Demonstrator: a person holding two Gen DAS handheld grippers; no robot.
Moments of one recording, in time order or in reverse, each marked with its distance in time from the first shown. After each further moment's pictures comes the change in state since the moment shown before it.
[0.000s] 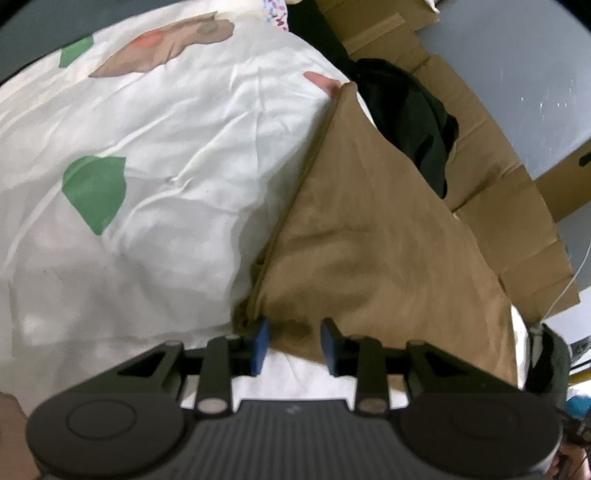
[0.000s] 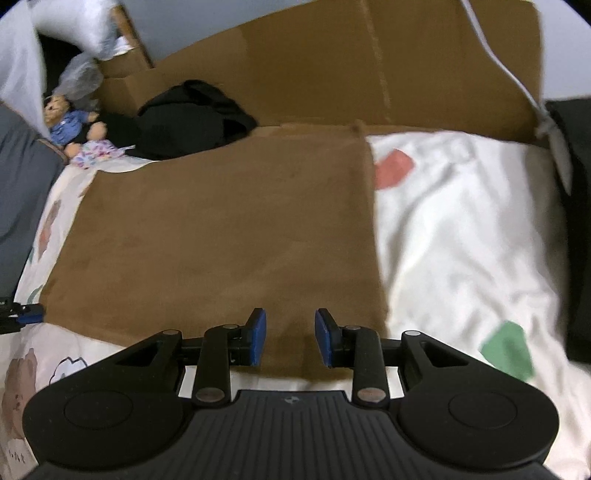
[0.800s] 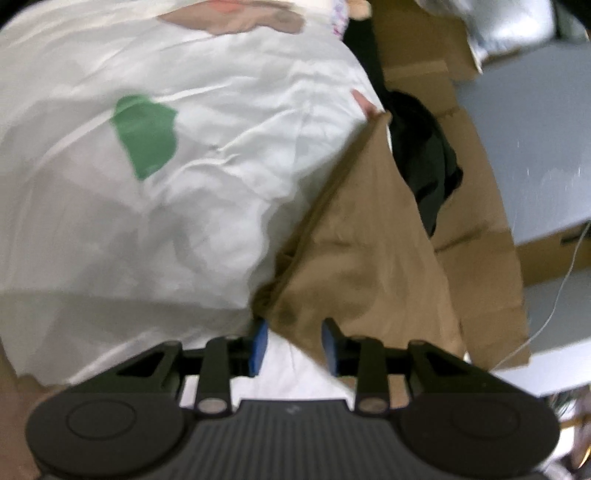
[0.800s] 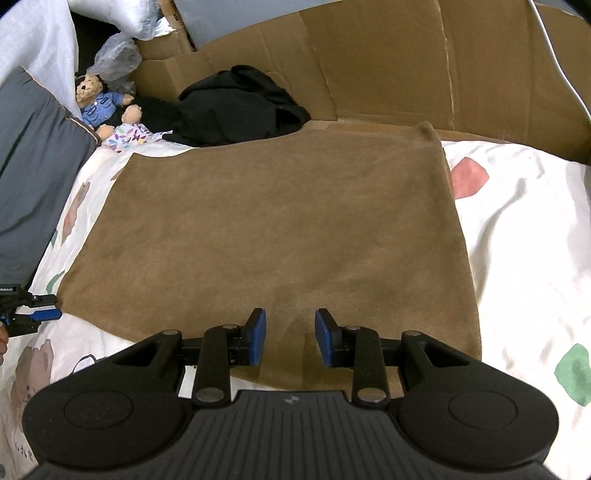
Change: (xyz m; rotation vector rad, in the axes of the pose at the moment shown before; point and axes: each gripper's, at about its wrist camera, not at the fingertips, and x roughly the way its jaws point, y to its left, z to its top) left arm -0.008 0.048 -0.018 -0.298 -0.027 -0.141; right arm 0.020 0.039 0.006 -0.052 0.017 0.048
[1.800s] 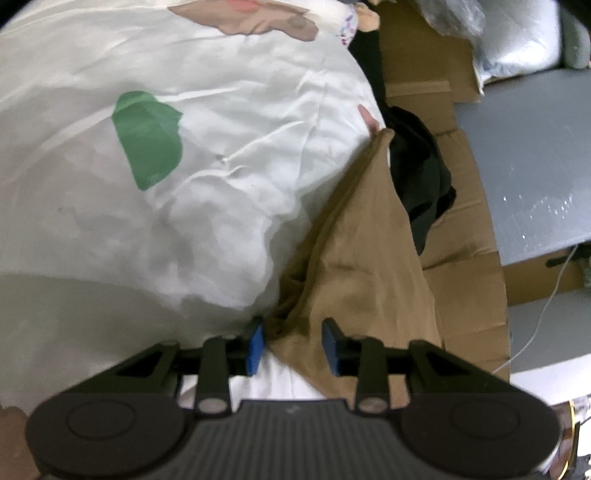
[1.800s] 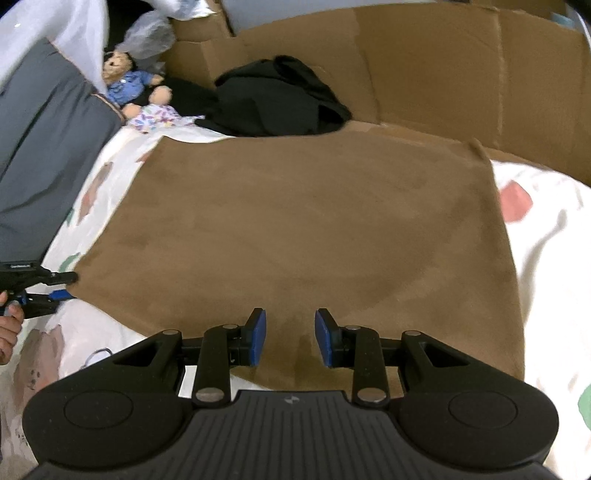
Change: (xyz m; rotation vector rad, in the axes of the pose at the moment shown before) left arm 0.010 0.006 0.013 0.009 0.006 -0.072; right arm 0.013 0.040 0.016 -0.095 0.019 0.057
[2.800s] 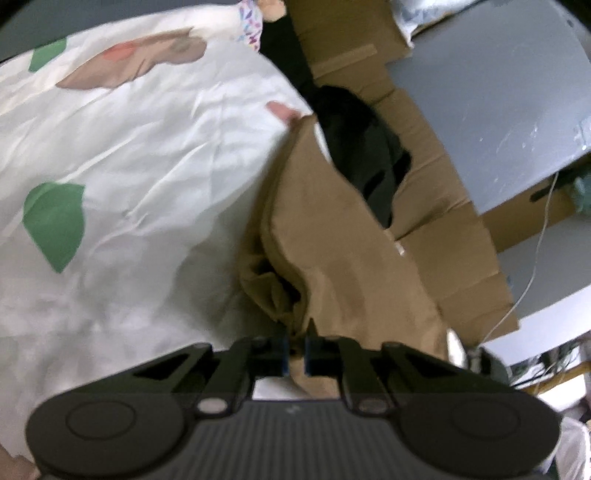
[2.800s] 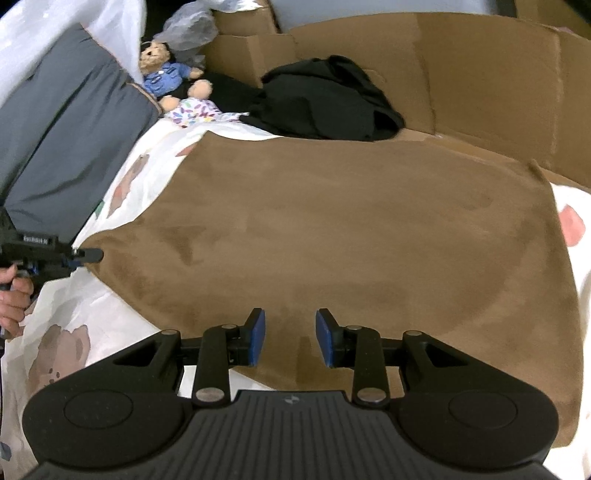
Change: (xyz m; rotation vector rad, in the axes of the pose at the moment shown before) left arm -0.007 -0.074 0.010 0.236 0.027 0.020; right arm 0.024 0.057 0.010 -0.074 -0.013 0.076
